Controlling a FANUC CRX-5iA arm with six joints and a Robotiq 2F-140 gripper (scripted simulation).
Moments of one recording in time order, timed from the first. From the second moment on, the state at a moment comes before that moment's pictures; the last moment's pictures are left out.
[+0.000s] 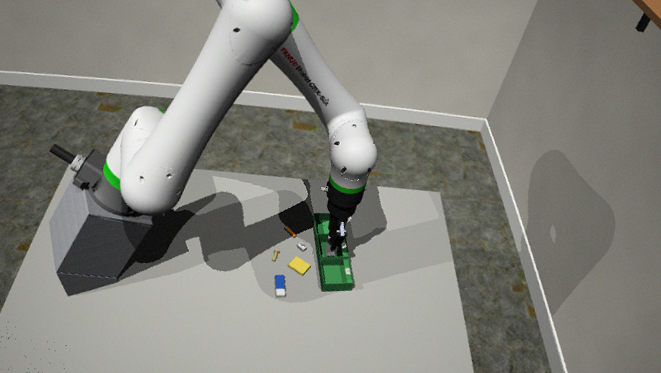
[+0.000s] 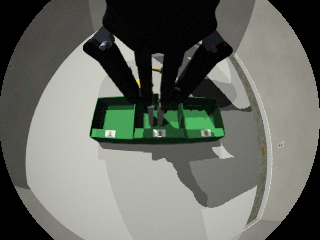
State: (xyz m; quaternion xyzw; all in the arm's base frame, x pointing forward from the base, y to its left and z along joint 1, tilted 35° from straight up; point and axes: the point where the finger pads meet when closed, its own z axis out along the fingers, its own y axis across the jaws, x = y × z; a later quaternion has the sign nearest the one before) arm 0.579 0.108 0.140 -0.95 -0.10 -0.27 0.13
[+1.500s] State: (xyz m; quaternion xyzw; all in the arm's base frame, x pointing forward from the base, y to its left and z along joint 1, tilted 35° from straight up) arm 0.561 0.097 0.170 -0.95 -0.10 -0.27 0.13
